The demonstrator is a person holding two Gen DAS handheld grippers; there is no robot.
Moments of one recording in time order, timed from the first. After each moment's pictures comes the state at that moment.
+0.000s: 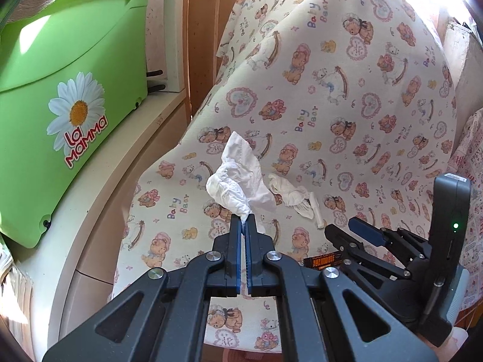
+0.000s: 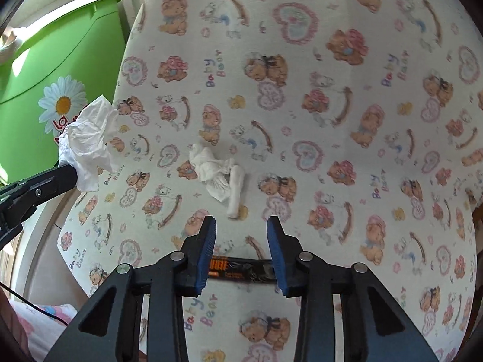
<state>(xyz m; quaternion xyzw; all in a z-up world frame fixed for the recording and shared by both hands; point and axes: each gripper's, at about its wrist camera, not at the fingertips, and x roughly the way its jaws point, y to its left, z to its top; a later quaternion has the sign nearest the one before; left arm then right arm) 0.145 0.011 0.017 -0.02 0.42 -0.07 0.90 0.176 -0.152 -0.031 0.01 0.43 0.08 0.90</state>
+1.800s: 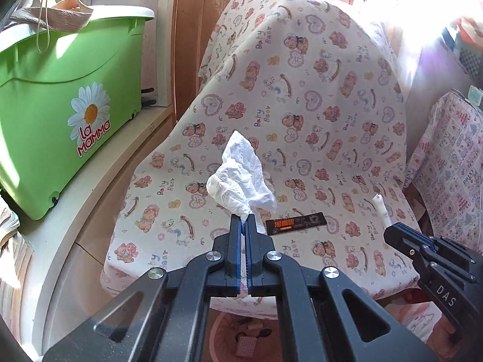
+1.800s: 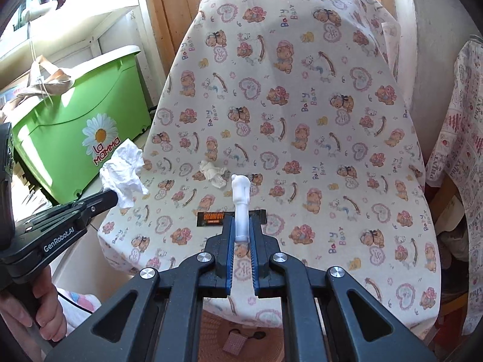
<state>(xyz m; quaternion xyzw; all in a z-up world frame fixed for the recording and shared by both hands) 0.048 -0.004 0.030 -0.01 0.36 -0.11 0.93 0.012 -0.200 0.036 0.07 0.36 0.07 0.93</state>
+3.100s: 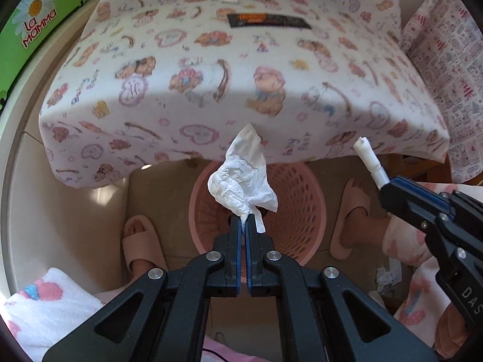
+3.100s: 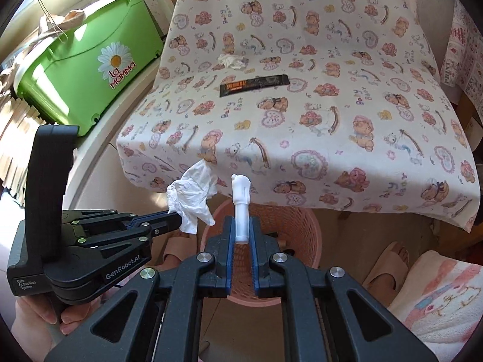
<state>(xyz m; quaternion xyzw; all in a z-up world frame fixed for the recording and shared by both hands) -0.009 -0.033 -0.098 0.06 0.60 -0.15 0.78 -0.054 -0.180 -0.049 0.09 0.51 0.10 0.85</state>
